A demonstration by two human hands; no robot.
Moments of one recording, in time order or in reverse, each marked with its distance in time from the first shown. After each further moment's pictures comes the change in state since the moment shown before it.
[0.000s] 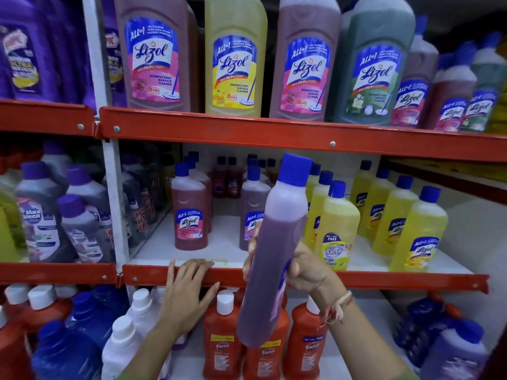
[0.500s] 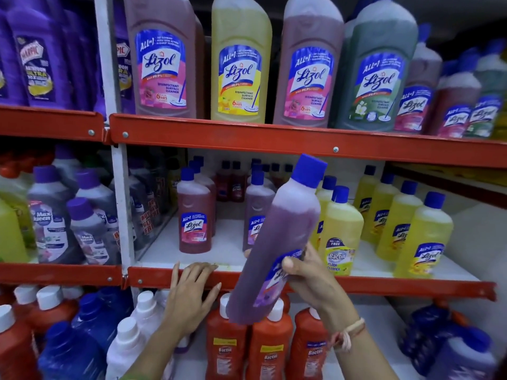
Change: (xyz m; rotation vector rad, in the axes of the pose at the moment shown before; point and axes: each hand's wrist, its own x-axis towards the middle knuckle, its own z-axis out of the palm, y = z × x) left_hand 0.002 -0.002 0.002 -0.014 -0.002 -0.014; right_hand -0.015 0.001 0.022 -0.027 0.457 -0.149
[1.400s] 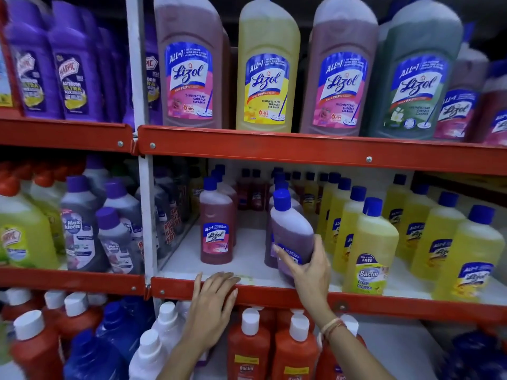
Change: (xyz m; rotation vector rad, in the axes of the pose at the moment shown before) left_hand 0.004 -0.004 -0.002 -0.098 0.016 -0.005; right_hand 0.057 0.068 -0.023 -0.960 0.677 -0.320
